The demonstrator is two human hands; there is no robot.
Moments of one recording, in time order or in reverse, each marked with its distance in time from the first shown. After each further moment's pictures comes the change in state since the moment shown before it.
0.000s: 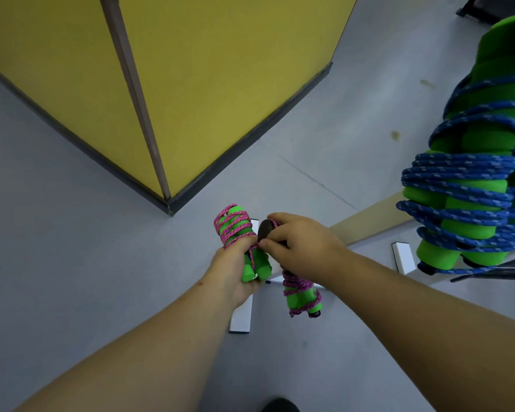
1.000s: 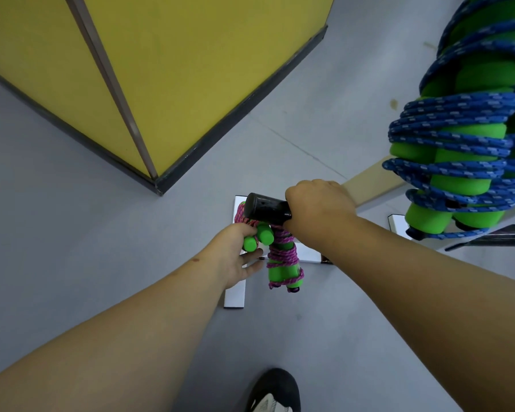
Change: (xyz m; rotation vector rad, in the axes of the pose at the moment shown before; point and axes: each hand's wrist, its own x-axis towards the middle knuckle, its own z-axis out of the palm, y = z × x) left_hand 0.001 -0.016 0.011 0.240 0.031 -0.118; right_hand -0.002 0.014 -0.019 -0.510 -0.066 0.237
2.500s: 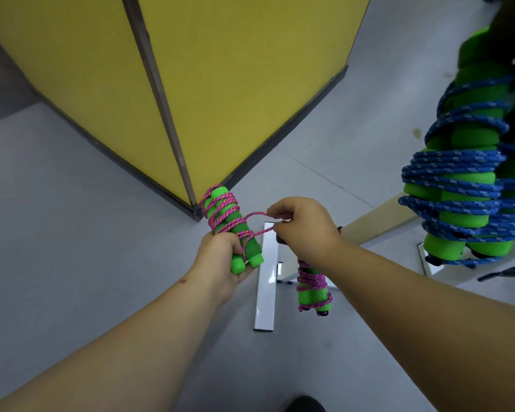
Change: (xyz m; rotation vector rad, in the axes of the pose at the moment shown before) left_hand -0.057 0.038 -0.047 -0.196 0.158 0.278; right_hand 0.001 -0.047 -0.015 1.050 0.131 0.015
